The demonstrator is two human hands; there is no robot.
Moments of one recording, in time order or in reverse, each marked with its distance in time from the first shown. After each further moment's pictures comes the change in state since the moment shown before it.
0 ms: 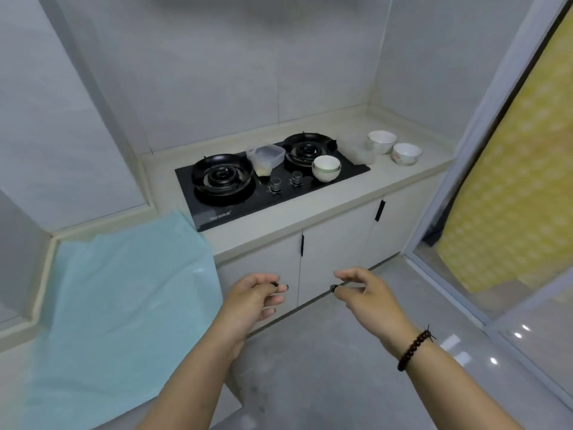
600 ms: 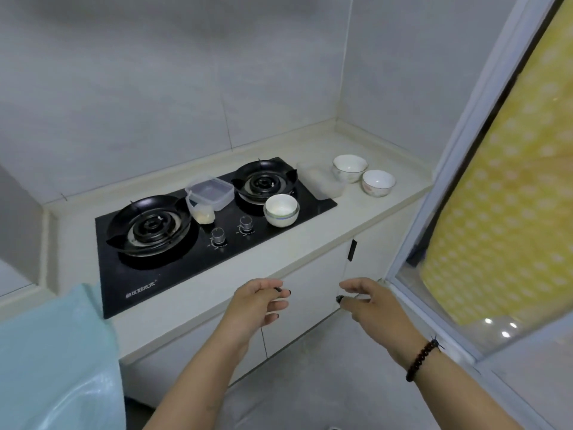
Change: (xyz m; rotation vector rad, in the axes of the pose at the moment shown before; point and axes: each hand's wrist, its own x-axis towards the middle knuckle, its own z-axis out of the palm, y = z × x) left_hand 0.207 0.101 0.159 0.018 -0.075 -0.042; right_hand 0.228 0.005 -0.136 0.013 0.060 0.051
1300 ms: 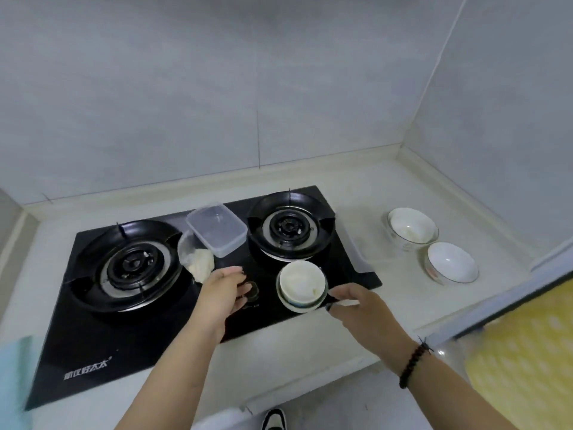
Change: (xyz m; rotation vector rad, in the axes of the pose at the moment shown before) left_hand 0.267 0.102 -0.039 -0.293 0.418 -0.087; right_hand 0.295 -0.094 0.030 -0.252 -0.285 -0.022
